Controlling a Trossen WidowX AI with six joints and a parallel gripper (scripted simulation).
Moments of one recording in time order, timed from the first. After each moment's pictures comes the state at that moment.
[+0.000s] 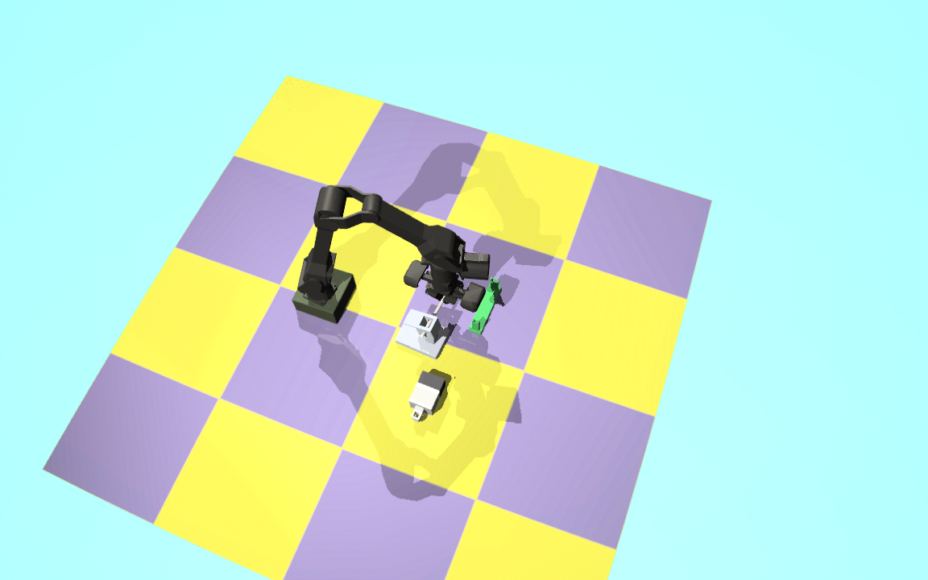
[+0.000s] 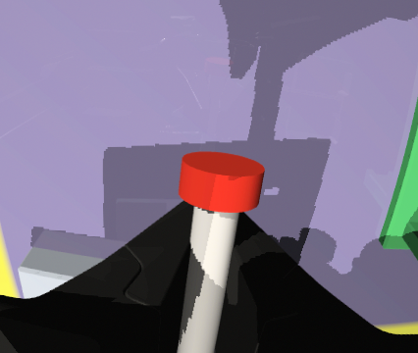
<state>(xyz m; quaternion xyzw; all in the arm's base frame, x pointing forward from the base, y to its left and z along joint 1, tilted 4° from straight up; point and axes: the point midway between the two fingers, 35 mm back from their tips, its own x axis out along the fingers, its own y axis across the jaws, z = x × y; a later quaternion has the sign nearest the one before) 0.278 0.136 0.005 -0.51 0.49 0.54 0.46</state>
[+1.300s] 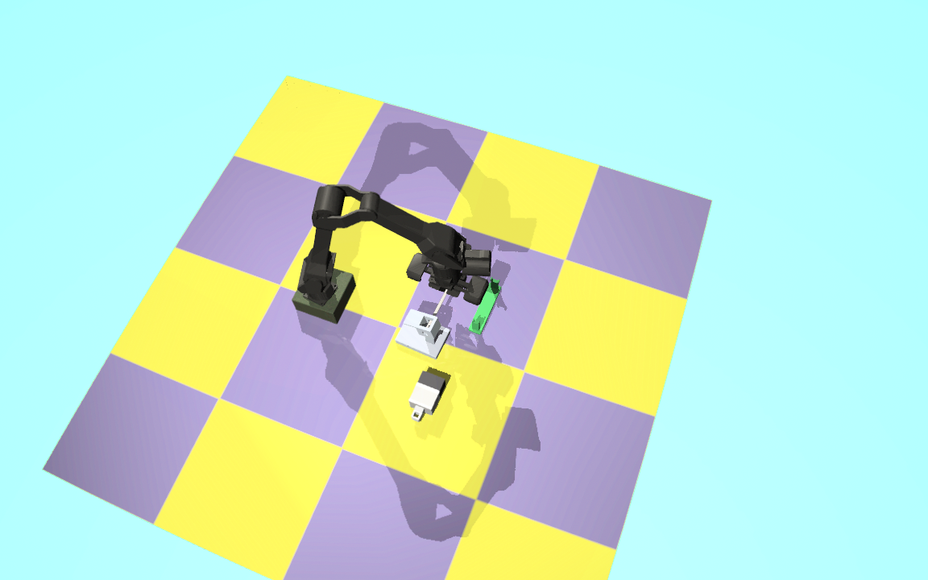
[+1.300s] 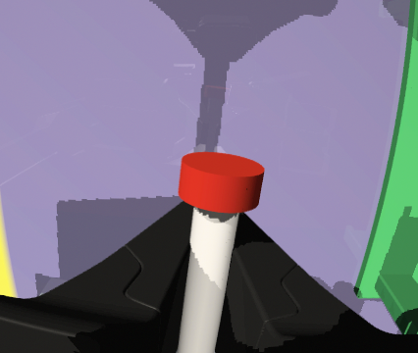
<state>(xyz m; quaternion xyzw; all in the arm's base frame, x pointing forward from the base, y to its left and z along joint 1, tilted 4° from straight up) 0.277 0.156 0.015 -0.48 0.46 0.57 0.49</state>
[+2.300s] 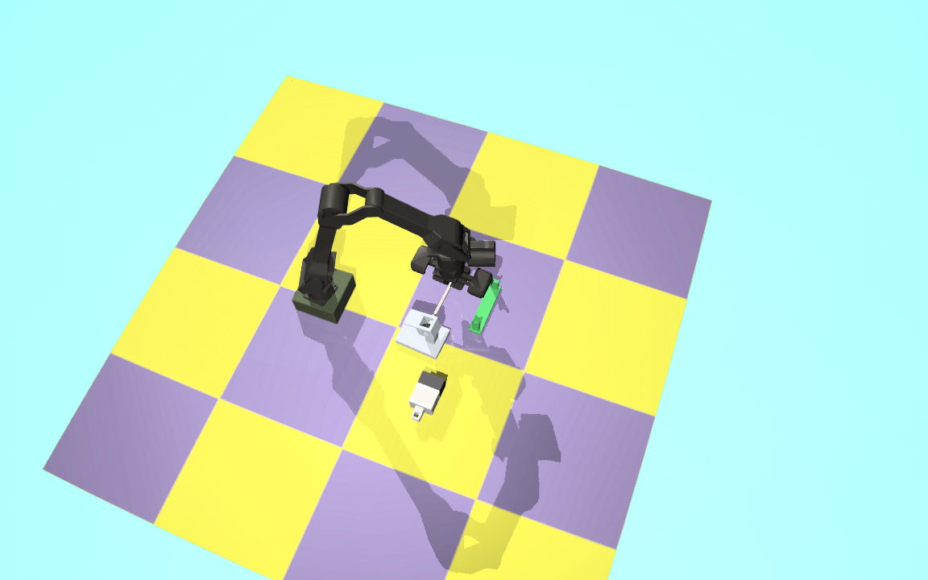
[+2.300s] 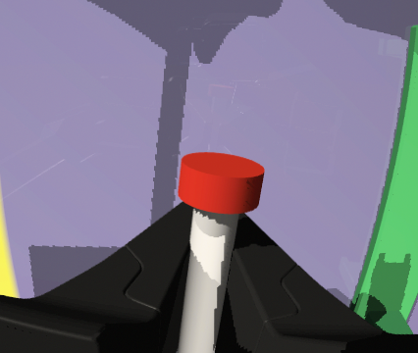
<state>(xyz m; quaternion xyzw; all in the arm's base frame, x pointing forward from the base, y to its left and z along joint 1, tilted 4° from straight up) 0.275 0.177 0.016 -0.47 0.46 0.57 0.48</state>
